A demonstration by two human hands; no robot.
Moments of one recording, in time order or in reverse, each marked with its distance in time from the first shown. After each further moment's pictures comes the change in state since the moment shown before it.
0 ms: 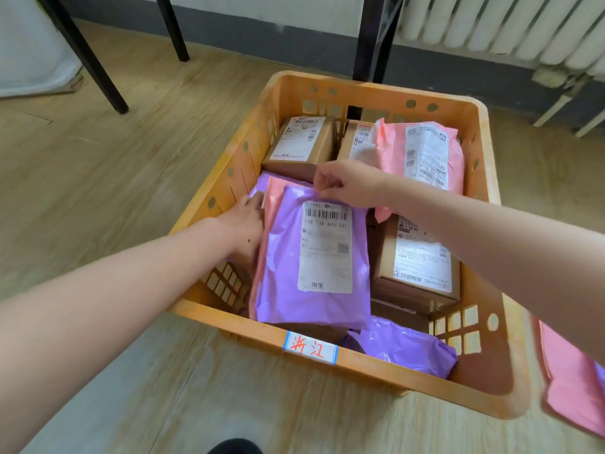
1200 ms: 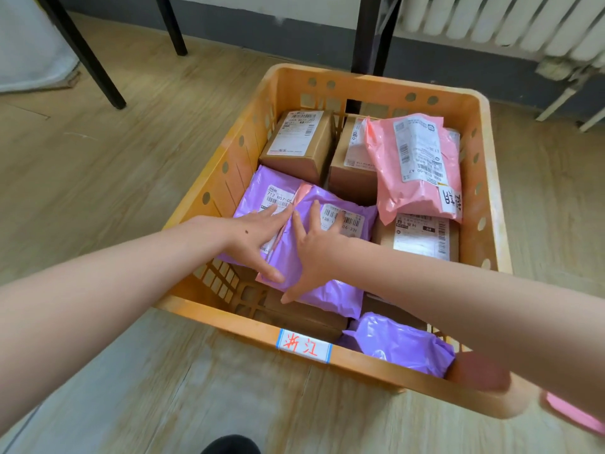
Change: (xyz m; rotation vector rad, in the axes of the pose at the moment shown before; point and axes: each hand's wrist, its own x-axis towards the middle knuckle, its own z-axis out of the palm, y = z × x) left_hand 0.012 -0.002 0.021 -0.486 -0.145 0.100; right_hand -0.024 -0.048 0.093 -0.462 -0.416 0.297
